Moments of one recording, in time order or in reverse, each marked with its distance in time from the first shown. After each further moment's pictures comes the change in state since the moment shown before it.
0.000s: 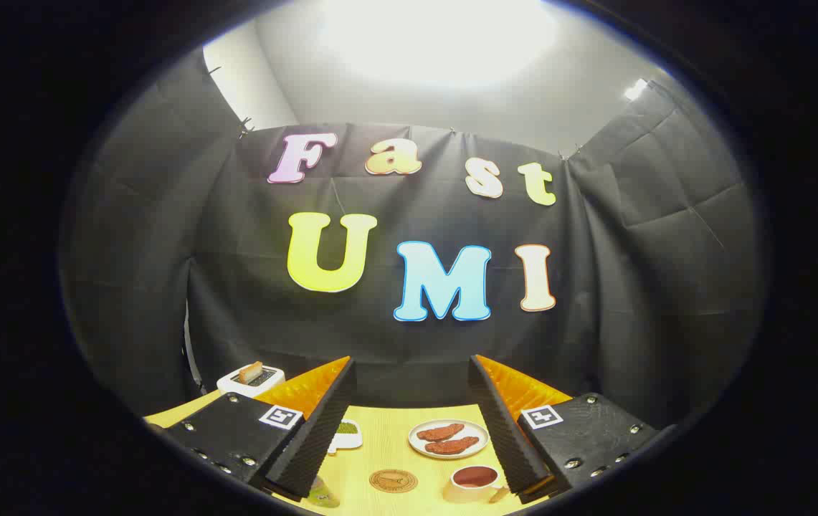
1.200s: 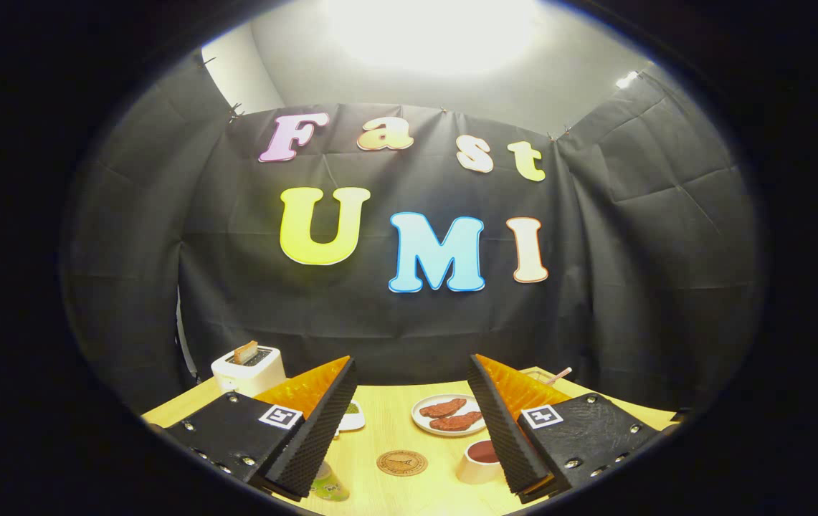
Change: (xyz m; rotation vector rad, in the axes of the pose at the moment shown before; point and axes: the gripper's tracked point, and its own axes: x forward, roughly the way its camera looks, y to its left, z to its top) arm -0.008 0.024 -0.059 0.020 0.059 -0.034
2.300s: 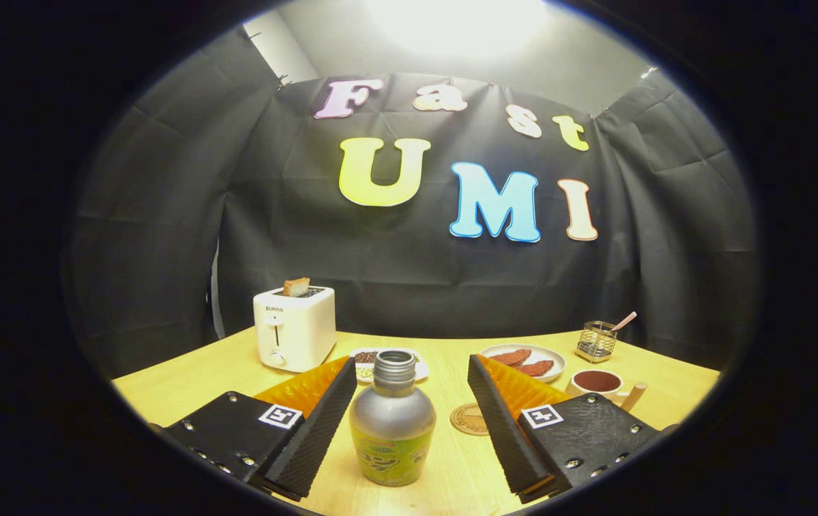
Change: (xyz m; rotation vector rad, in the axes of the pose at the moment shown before) arm -0.003 0.113 -0.153 -0.039 0.088 0.129
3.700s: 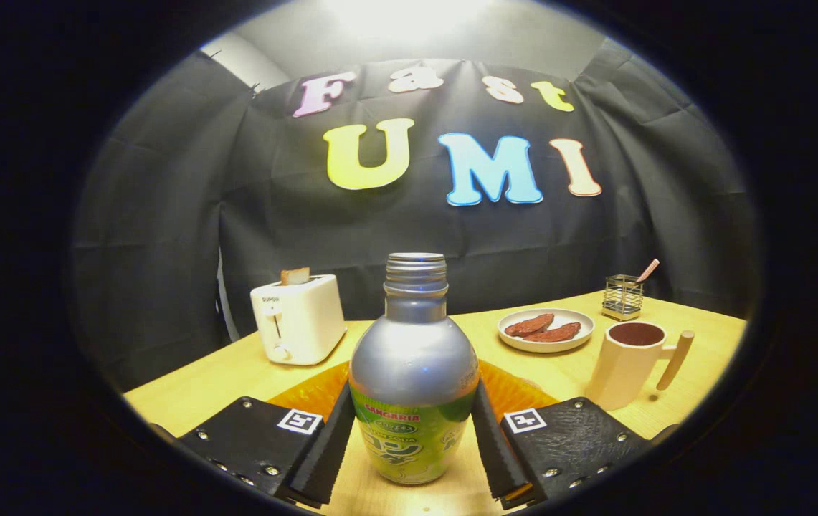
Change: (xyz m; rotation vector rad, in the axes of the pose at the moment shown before) arm 0.024 -0.017 -0.037 0.183 0.044 0.028
